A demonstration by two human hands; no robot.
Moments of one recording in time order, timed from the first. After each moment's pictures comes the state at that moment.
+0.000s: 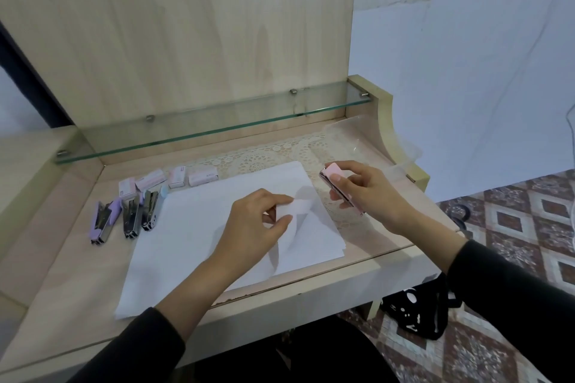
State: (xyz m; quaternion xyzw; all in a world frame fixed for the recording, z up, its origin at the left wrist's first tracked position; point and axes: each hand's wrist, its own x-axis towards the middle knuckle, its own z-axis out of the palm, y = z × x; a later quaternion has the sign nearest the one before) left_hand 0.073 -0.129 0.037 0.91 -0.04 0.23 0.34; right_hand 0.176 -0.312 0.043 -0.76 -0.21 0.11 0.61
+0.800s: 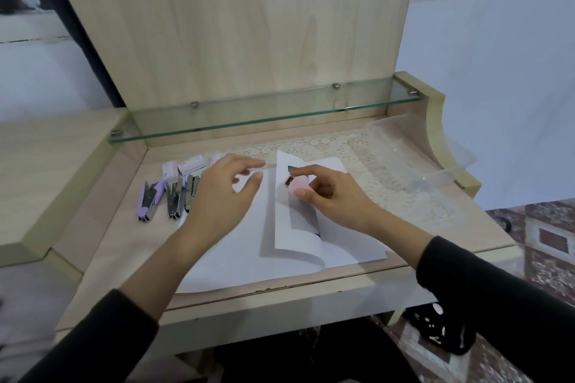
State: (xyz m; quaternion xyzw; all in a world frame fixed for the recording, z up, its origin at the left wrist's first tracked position) left_hand 0.048 -0.058 0.074 0.90 0.07 0.29 0.31; right_hand 0.154 -0.224 0.039 -0.79 -0.37 0.11 0.48
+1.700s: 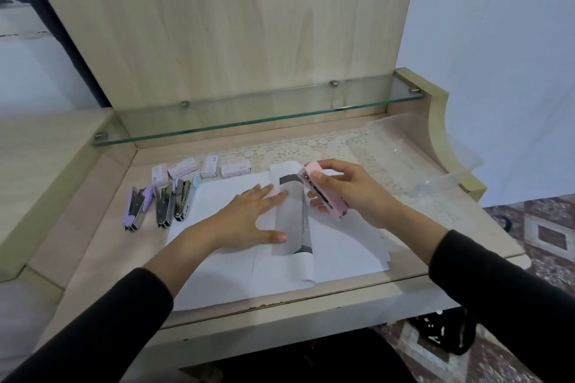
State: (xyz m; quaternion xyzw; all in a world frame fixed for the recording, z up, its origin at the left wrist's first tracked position) left_hand 0.088 -0.037 0.030 0.98 0.00 -0.13 0.16; right_hand 0.178 -0.231 0.048 -0.71 -0.24 0.23 0.62
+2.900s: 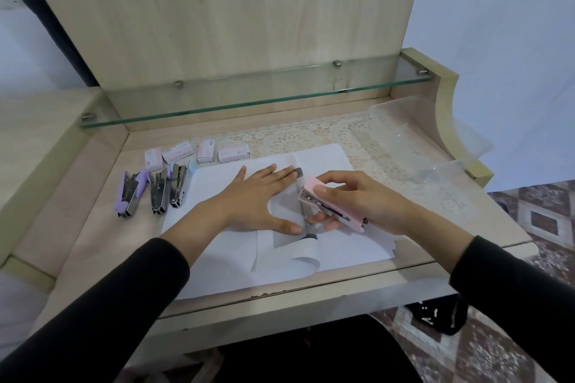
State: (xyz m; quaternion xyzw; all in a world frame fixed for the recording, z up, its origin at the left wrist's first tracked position) left_hand 0.113 -0.033 0.018 0.99 -0.06 -0.14 0.07; right_hand 0.163 -0.245 0.039 -0.70 -0.27 0.36 0.56
